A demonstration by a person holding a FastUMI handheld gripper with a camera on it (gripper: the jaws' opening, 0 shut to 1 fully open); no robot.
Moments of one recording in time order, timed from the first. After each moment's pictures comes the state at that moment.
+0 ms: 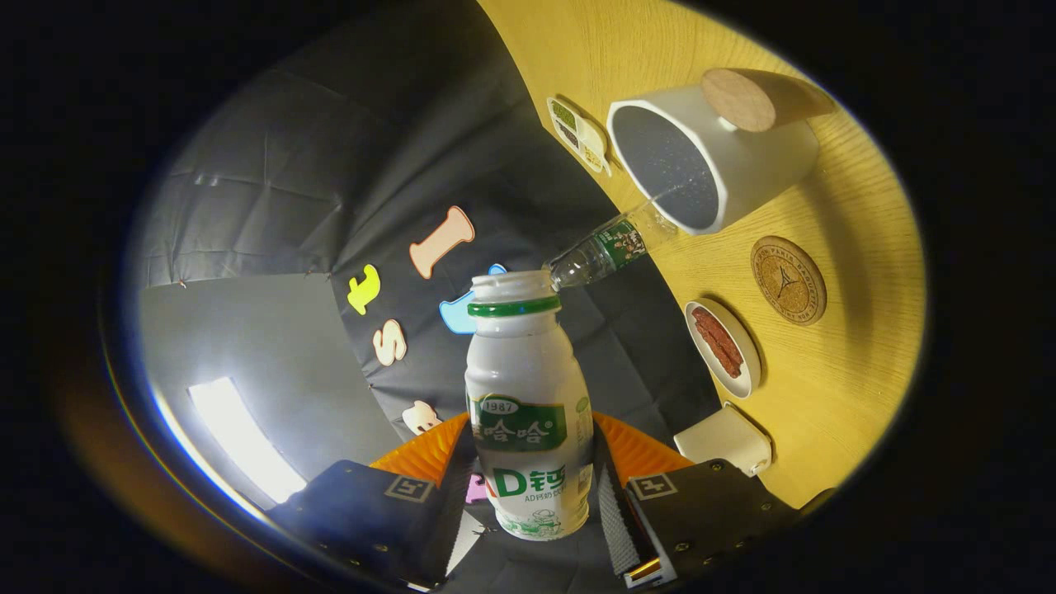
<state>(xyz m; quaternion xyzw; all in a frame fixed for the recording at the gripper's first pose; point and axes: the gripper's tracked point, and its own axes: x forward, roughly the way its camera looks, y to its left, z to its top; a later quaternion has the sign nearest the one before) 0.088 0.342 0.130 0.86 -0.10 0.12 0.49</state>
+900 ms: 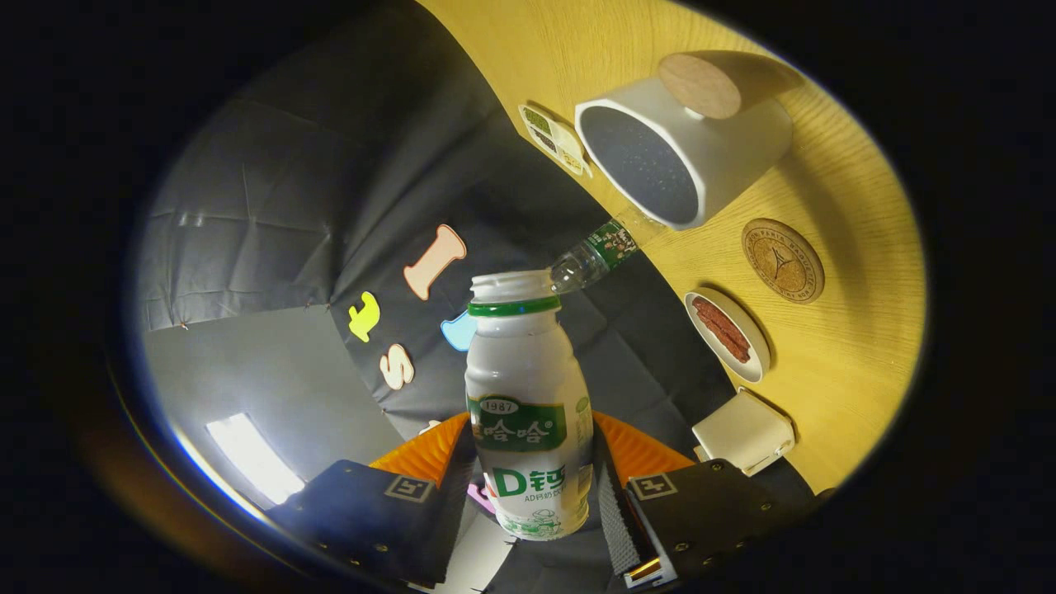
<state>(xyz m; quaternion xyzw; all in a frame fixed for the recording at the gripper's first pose) 0.085 0.335 0.126 0.89 -0.11 0.11 0.43</state>
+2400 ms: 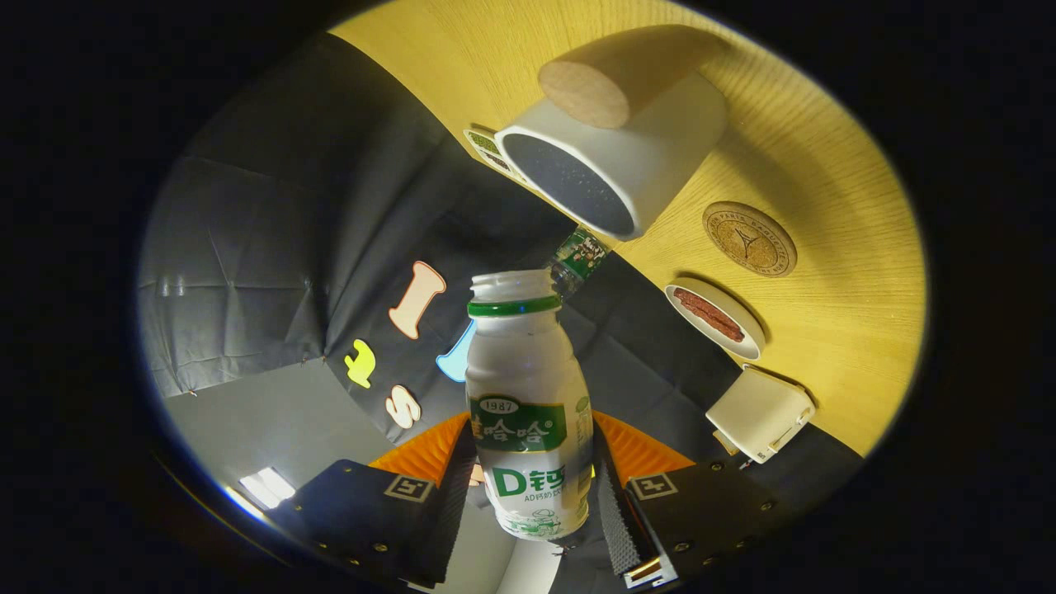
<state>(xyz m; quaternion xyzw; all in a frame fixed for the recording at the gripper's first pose) 0.085 0.333 0.118 0.93 -0.10 0.08 0.34</state>
